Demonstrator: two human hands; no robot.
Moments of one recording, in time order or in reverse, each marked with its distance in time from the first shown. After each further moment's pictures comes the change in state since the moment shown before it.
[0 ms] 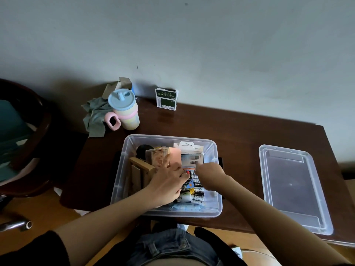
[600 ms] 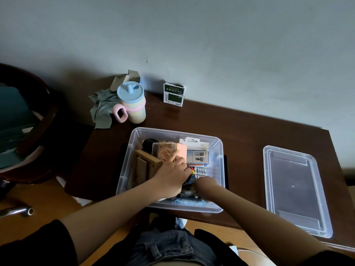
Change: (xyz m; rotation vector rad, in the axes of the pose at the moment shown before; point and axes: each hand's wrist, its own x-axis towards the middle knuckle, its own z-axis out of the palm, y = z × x) left_hand -0.003 -0.002 -0.011 0.019 -0.014 0.014; right_hand 0.017 -0.029 0.052 -0.010 -0.252 -0.072
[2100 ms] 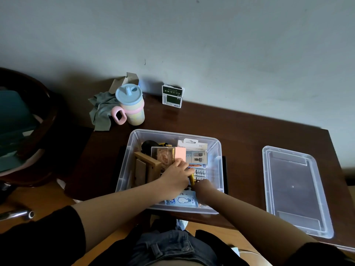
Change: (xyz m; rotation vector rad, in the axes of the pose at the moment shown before) left_hand 0.019 0.009 0.009 0.026 -0.186 0.117; right_hand 0.001 -0.006 0.007 -0.221 0.001 -0.049
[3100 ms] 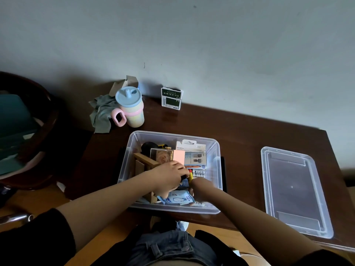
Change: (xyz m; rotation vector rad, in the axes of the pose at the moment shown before) left_hand -0.020 -0.028 -0.017 -0.127 -0.070 0.214; right_hand 0.004 0.005 0.002 0.557 0.129 0.055
